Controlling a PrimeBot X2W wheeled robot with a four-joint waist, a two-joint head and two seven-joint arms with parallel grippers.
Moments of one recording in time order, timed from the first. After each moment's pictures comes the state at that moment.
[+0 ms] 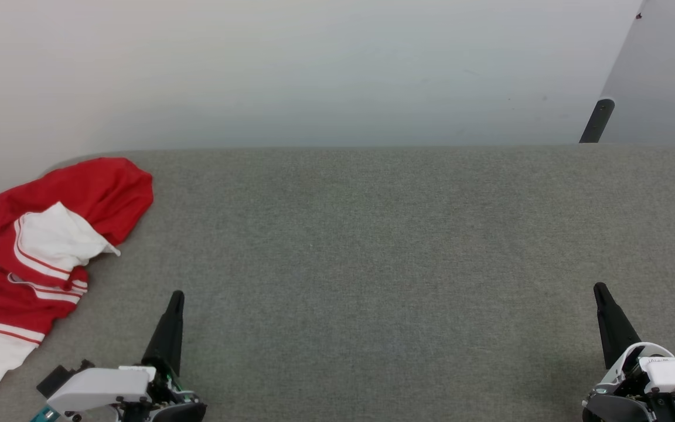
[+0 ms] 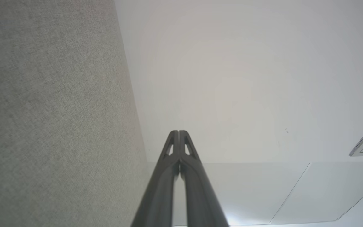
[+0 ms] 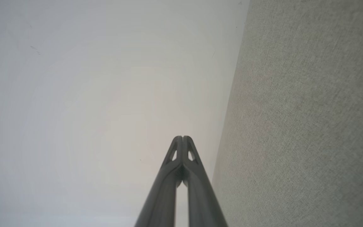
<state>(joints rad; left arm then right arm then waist) -0.10 0.05 0.11 0.24 -1.61 -0.13 0.11 -0.11 -0.05 -0.11 0.25 1.61 0.13 0.11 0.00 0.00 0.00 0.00</state>
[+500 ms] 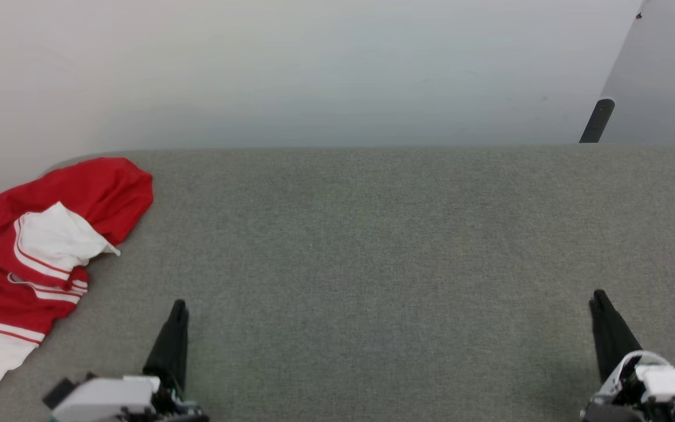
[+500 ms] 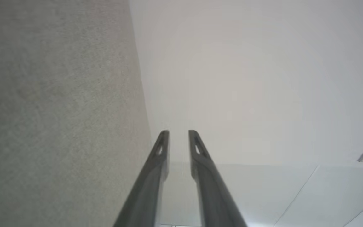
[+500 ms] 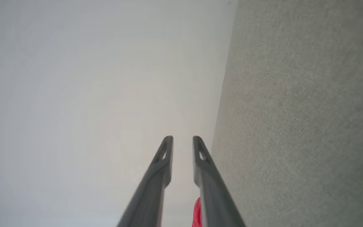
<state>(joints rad) -0.09 0.04 0.11 0.26 -1.61 -0.13 0.11 -0.10 -0.05 -0.11 0.26 1.61 0.13 0.11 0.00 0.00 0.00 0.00</state>
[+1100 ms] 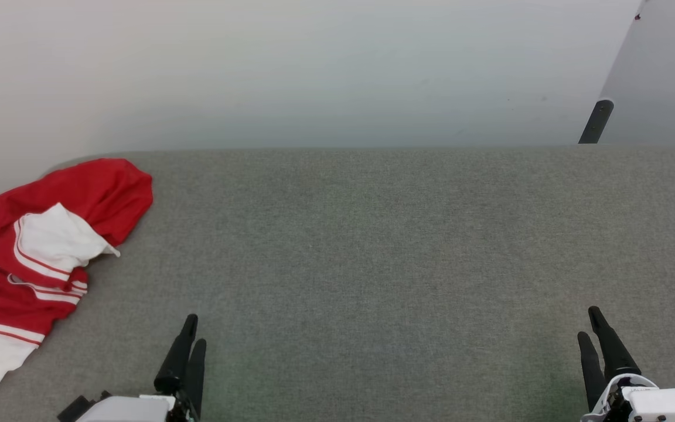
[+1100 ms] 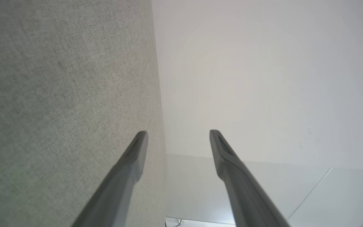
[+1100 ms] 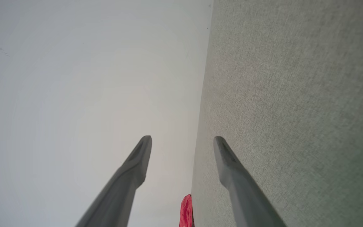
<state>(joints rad) -0.03 0.04 0.07 0.27 -1.61 -0.11 0.09 -0.04 -0.04 -0.08 0.28 1.59 0.13 0.06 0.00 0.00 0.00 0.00</state>
